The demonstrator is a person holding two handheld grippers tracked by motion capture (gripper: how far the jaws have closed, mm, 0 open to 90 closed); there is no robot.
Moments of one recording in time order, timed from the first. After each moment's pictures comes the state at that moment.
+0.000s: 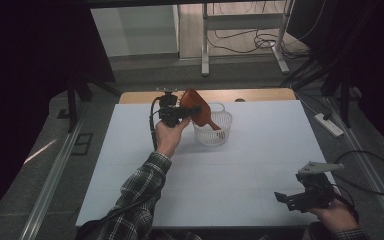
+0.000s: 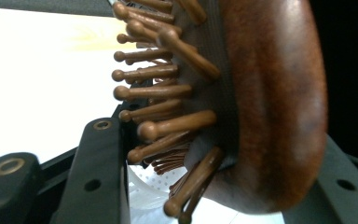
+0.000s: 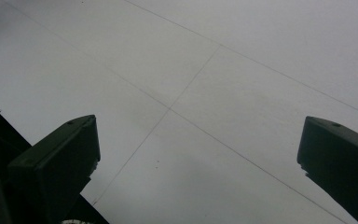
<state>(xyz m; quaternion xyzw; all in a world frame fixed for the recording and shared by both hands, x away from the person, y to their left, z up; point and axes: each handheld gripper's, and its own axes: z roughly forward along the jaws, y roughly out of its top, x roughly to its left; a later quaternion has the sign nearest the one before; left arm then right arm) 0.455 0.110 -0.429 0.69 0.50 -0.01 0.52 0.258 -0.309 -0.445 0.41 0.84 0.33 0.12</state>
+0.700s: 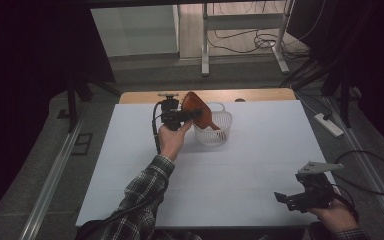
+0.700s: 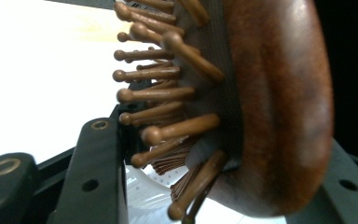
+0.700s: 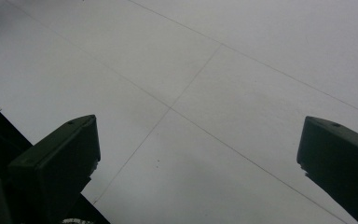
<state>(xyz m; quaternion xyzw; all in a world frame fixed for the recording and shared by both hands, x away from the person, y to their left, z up) 0.452 0.105 -0.444 0.68 0.52 -0.01 0.52 0.258 -0.308 -0.446 0.41 0.84 0.33 0.12</state>
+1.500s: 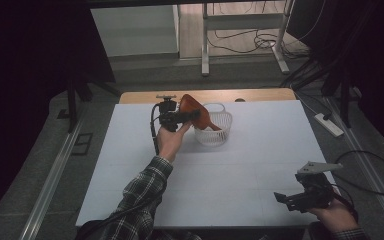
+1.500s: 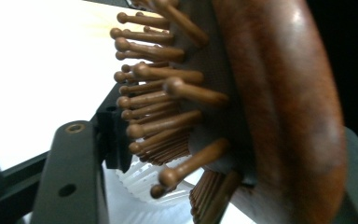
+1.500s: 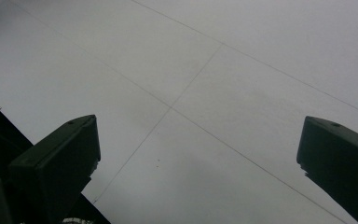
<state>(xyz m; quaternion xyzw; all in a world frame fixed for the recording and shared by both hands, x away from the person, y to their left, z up) 0.453 0.112 -0.452 0.67 0.53 0.00 0.52 0.258 -0.308 -0.446 0.41 0.84 0.32 0.12</state>
